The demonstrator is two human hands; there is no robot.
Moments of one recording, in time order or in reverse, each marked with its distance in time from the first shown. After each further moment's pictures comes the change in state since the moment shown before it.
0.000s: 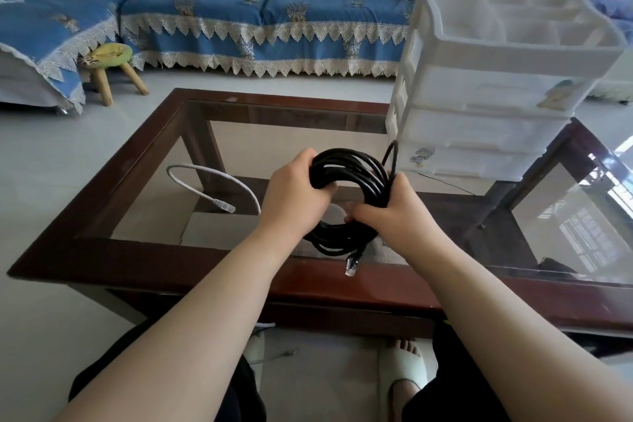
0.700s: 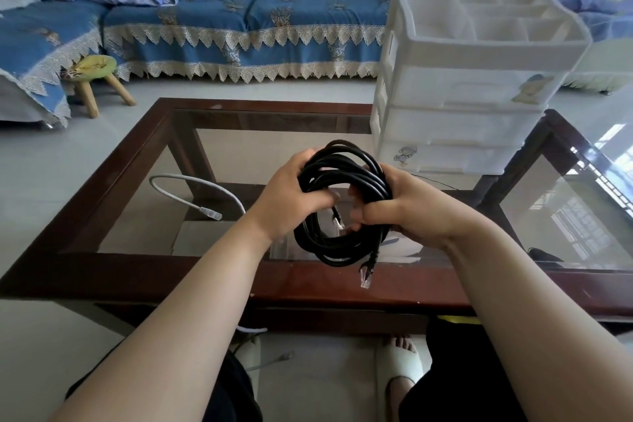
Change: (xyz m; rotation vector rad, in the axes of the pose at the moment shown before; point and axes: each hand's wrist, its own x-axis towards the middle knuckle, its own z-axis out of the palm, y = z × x) left_hand 0.001 0.013 -0.010 -0.415 -0.365 0.056; right_hand -0.005 -0.017 -0.046 0.241 -0.443 -0.146
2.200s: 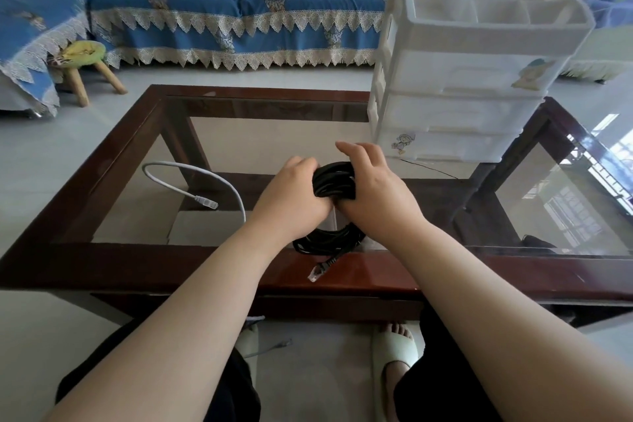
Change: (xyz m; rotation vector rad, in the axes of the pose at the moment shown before) left_hand -0.002 -0.006 0.019 0.571 0.094 -0.086; right_hand 0.027 0.039 0.030 -0.997 0.512 -0.077
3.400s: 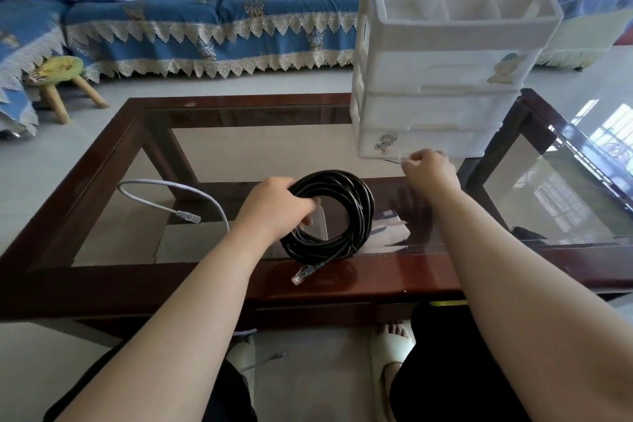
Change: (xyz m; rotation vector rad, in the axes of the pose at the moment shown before) left_hand 0.015 -0.011 0.010 -0.160 -0.133 -0.255; right_hand 0.046 0.141 -0.007 0.047 -0.004 0.687
